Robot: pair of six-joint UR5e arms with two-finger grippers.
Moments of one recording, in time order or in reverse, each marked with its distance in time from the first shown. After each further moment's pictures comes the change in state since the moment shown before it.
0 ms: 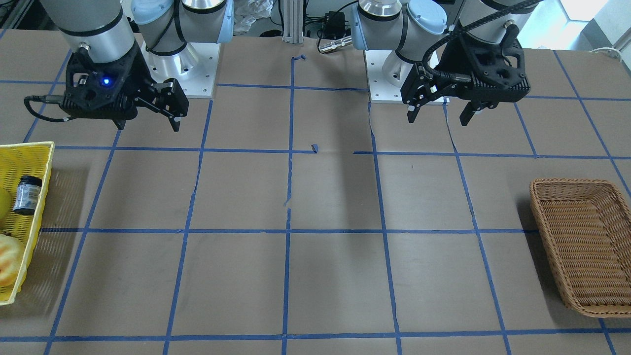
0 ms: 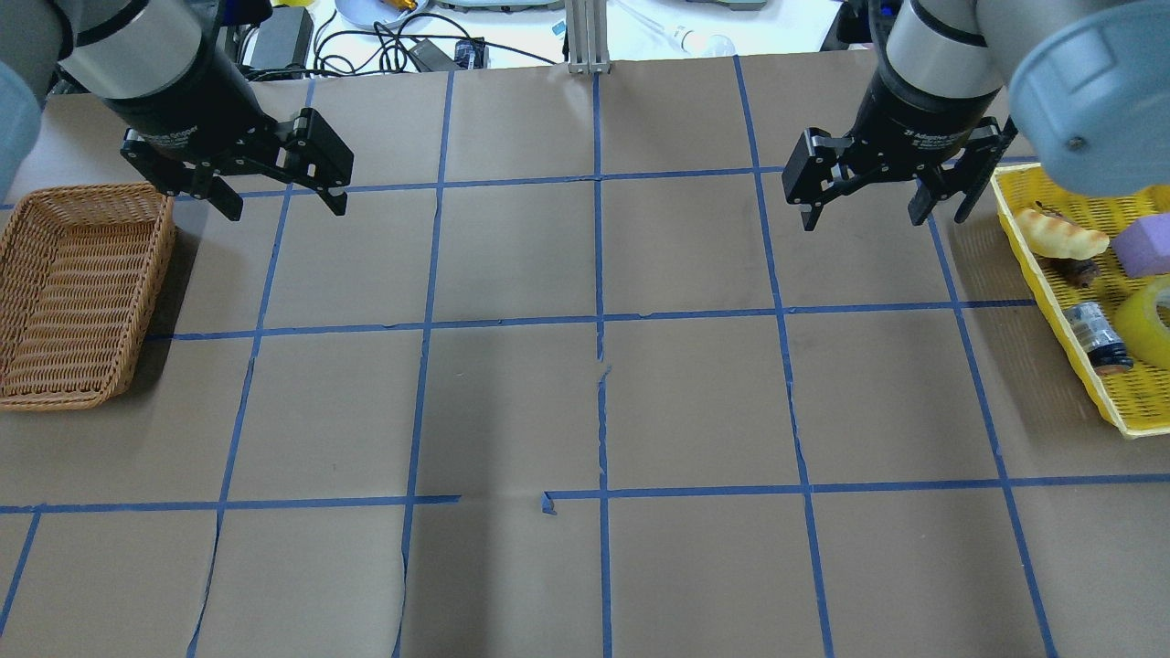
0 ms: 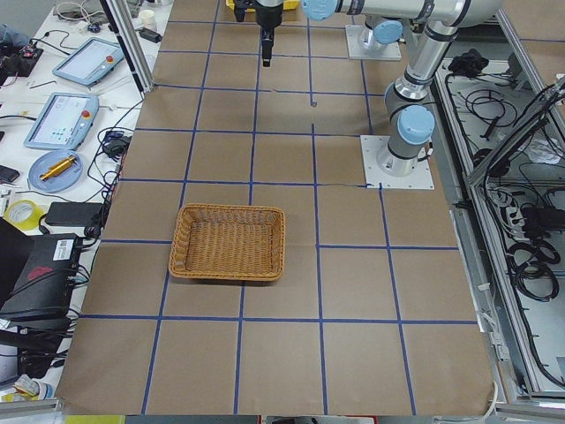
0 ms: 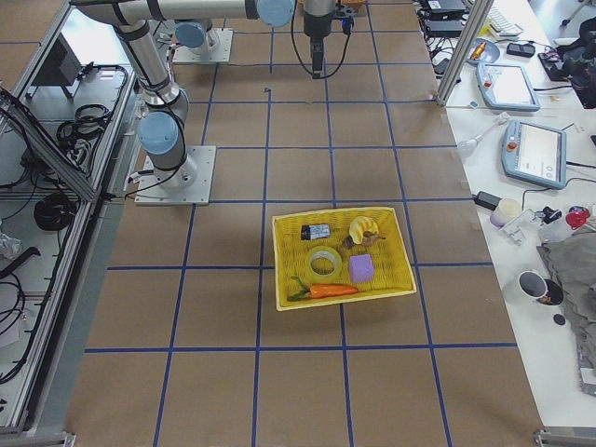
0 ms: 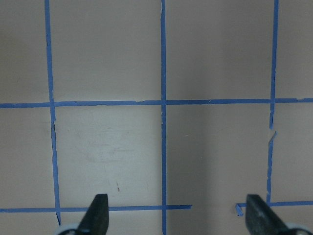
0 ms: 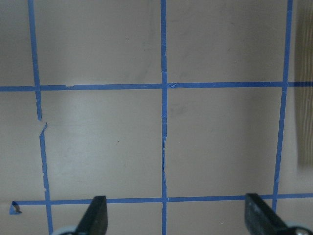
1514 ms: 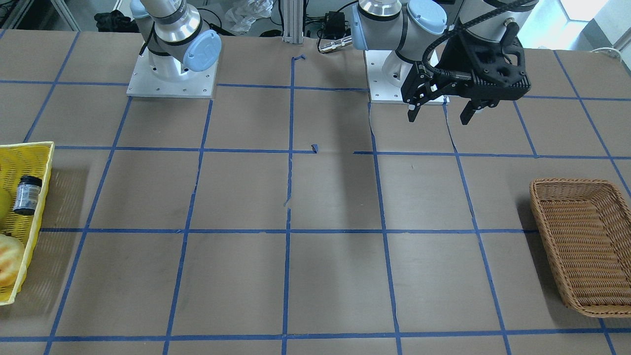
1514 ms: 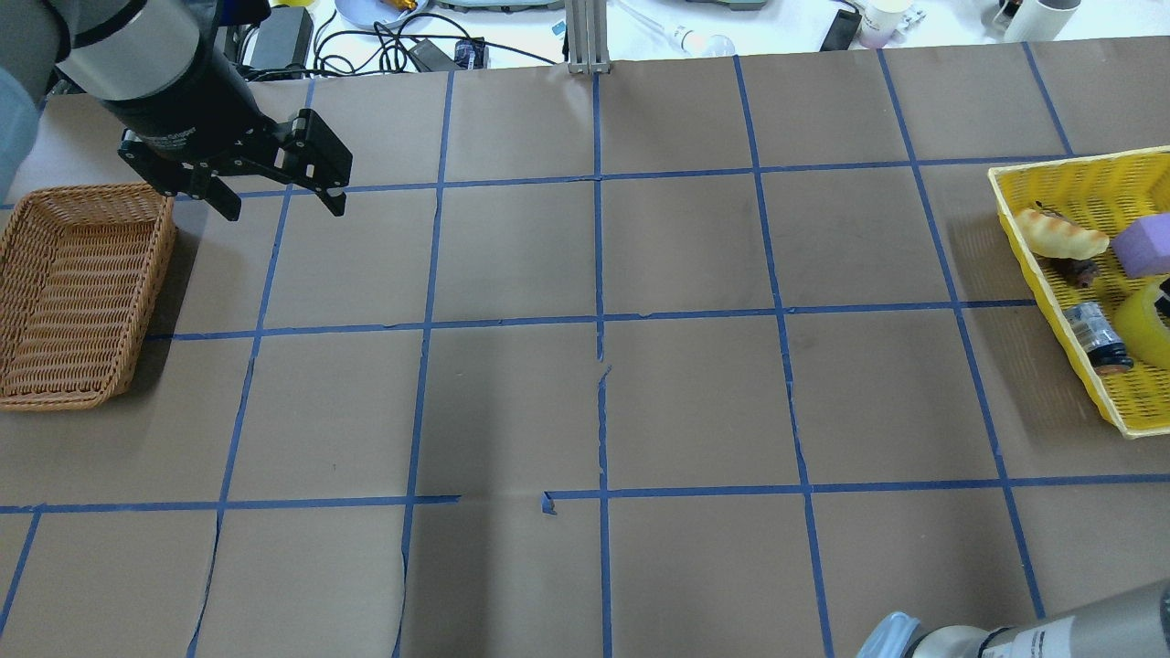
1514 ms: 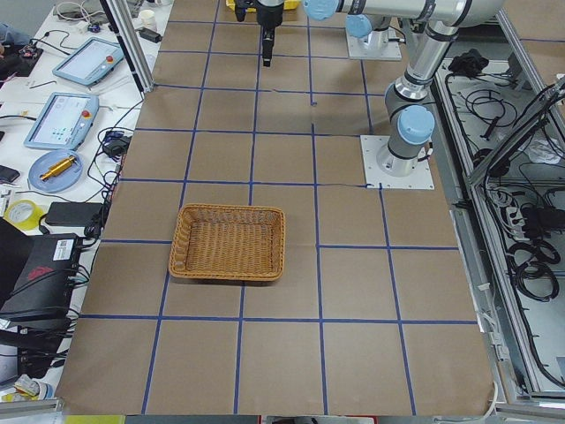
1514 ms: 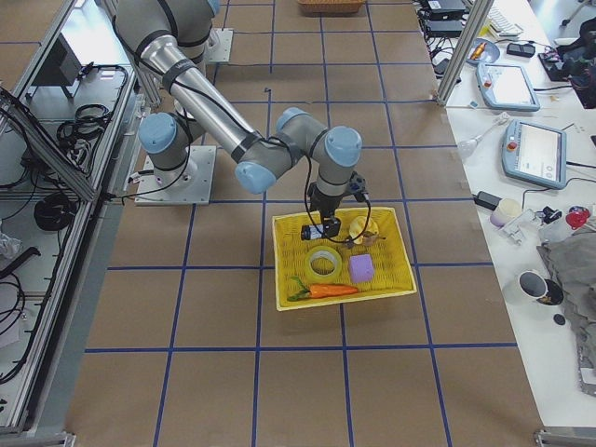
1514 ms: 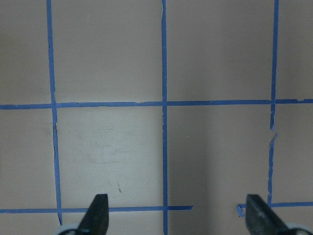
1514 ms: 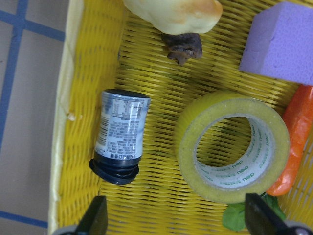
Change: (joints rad) left arm 0.000 0.006 -0.004 0.004 0.002 0.001; right arm -0.748 0.270 0.197 -0.490 -0.090 -1.068
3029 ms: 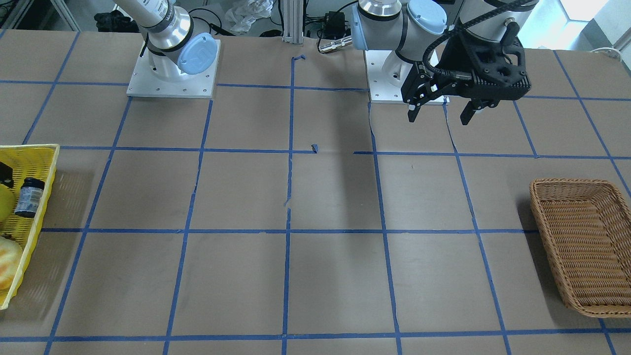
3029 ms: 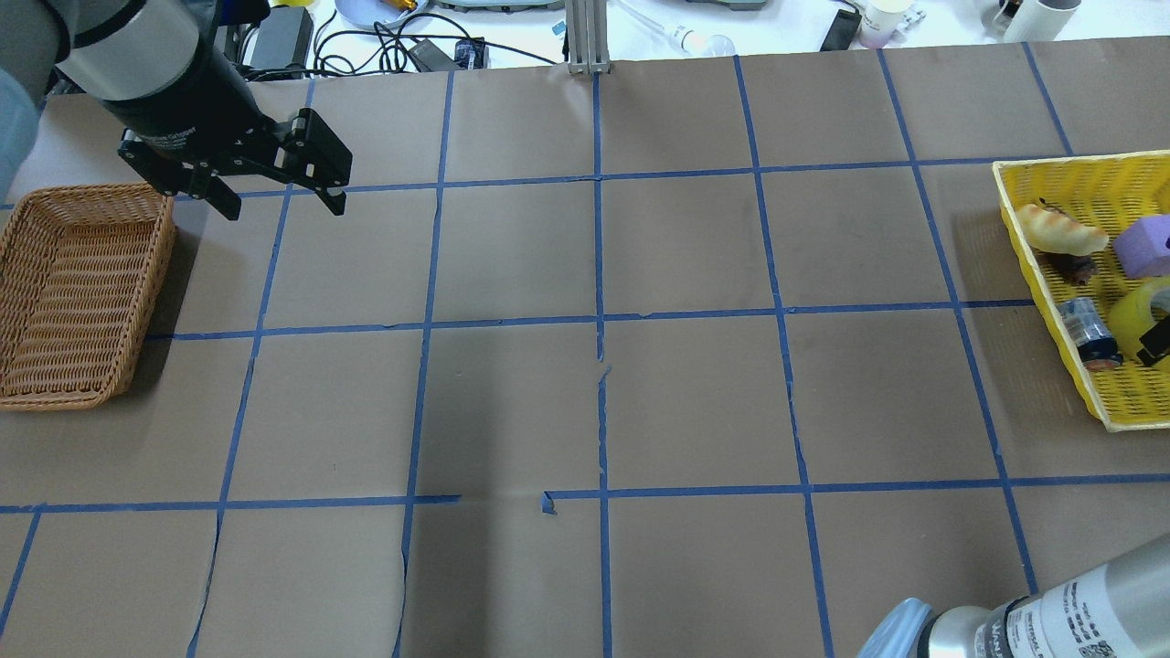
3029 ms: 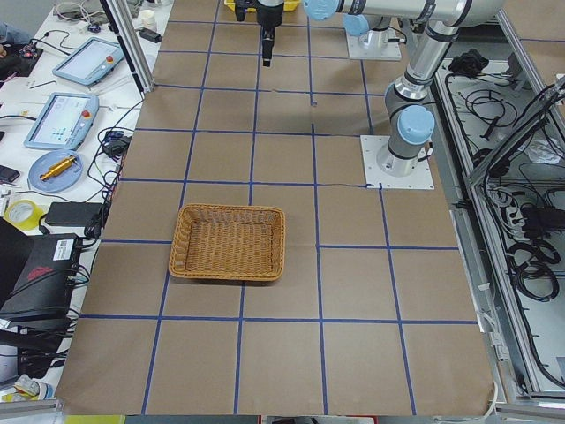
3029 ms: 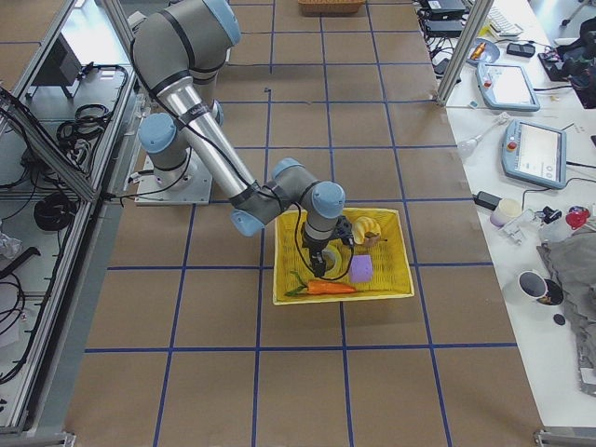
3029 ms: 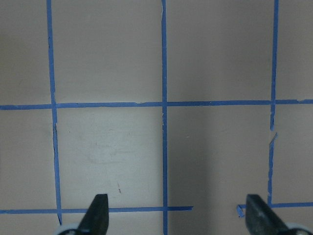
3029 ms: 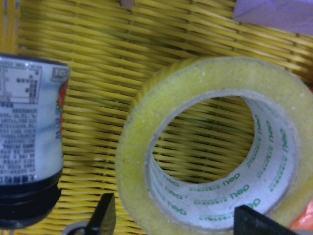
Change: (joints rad) left arm 0.000 0.001 -0.002 0.003 -0.001 -0.001; right arm -0.069 0.134 0.048 -0.163 0.002 0.008
